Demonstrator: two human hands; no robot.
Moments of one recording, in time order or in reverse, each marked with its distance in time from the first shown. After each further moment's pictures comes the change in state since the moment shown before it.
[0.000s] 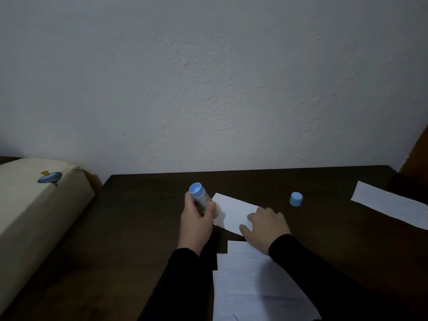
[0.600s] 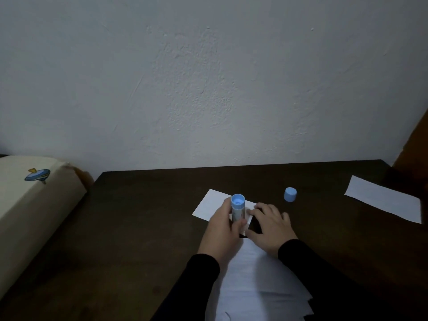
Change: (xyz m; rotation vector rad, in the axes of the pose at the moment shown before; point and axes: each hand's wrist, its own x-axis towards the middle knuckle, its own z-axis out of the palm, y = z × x) left_hand -0.023 -0.011 0.051 0.244 -0.256 0.206; right_hand -0.004 0.033 0.027 0.239 -0.002 -0.018
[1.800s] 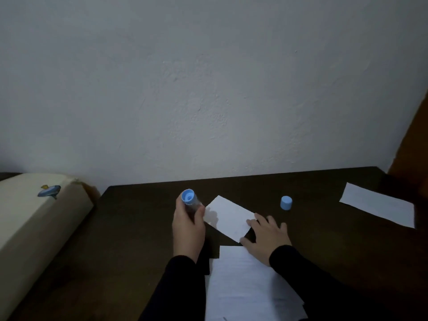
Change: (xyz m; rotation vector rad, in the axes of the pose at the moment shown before) left_hand 0.007 -0.004 -0.045 -0.200 0.455 -0.102; right_hand -0.008 -0.008 -0.005 -0.085 -0.065 0.065
